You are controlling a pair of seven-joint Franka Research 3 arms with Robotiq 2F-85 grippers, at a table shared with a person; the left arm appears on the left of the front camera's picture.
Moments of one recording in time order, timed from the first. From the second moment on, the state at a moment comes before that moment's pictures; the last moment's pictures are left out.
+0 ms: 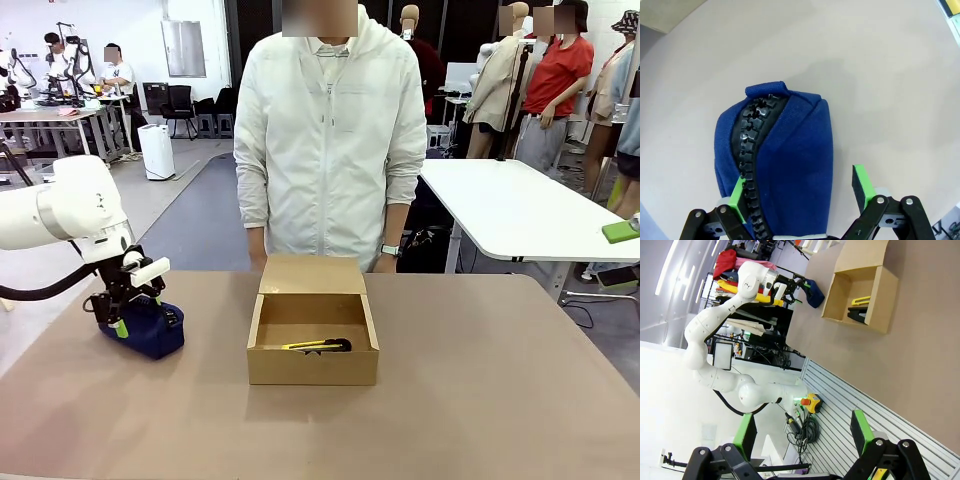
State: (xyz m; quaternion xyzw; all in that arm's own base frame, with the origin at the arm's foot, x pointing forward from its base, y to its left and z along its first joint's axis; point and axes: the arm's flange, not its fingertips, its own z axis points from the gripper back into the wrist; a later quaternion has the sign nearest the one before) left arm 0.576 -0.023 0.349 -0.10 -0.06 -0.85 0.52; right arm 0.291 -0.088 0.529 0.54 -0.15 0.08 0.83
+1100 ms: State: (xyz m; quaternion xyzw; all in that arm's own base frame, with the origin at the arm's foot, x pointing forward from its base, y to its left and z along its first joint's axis) left arm 0.581 -0.021 0.360 -0.10 -0.03 -0.85 0.51; right arm 0.291 -0.088 0.529 0.54 -0.15 0.08 0.83
